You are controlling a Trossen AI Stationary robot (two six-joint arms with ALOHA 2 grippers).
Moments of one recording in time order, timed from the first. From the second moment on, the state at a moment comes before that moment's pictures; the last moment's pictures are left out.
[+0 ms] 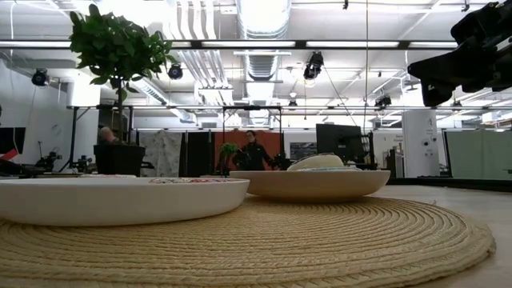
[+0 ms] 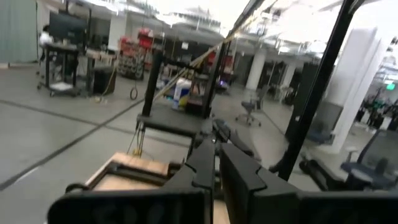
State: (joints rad) left arm -0.03 0.85 1.46 -0.56 -0.12 -0.22; right arm 0.02 0.02 0.01 0.01 0.00 0.10
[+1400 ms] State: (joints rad) left arm -0.03 1.00 1.45 -0.99 -0.18 -0.20; right arm 0.02 0.02 0.01 0.01 0.00 0.10
